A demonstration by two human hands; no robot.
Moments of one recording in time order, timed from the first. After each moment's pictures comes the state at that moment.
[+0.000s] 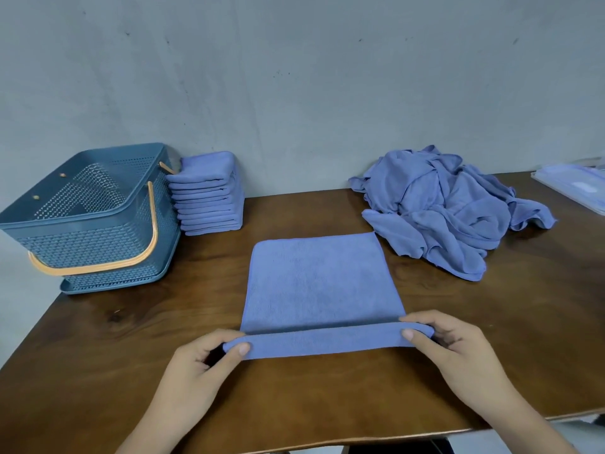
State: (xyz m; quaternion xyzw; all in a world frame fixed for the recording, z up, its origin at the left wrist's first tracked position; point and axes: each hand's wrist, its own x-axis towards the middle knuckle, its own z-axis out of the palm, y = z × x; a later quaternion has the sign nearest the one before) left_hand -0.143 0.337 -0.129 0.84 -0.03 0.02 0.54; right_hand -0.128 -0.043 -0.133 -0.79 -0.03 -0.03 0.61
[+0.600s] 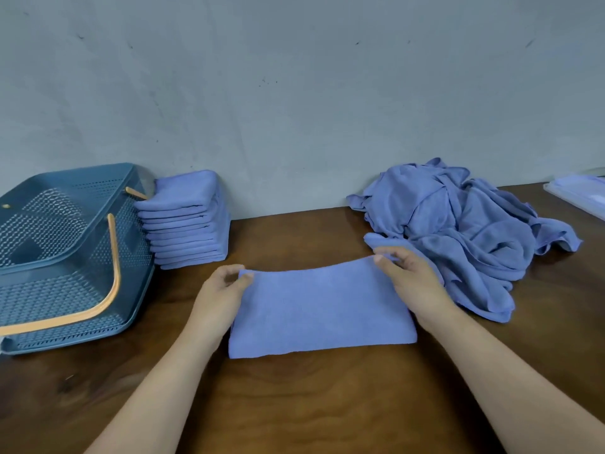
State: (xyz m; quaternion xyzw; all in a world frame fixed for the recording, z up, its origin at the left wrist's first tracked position) left_hand 0.066 0.317 -0.122 0.80 0.12 0.02 0.58; right_hand 0.075 -0.019 -0.126 -0.79 0.06 -0.03 0.61
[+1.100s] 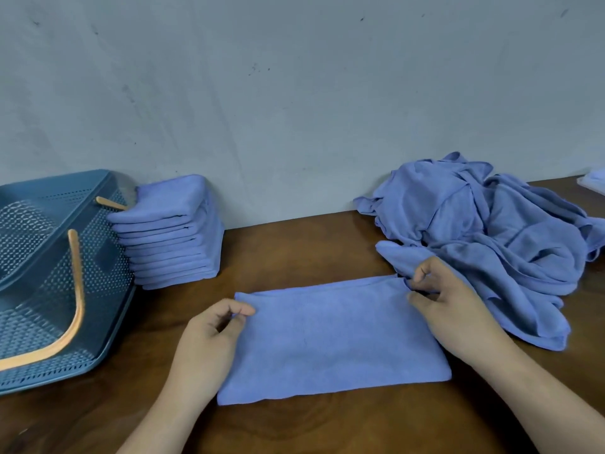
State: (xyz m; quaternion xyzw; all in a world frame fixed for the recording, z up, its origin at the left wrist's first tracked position) left_hand 0.070 0.316 -0.151 0.82 0.08 0.03 0.56; right_hand 0.086 -0.043 -0.154 -0.85 0.03 -0.06 0.52
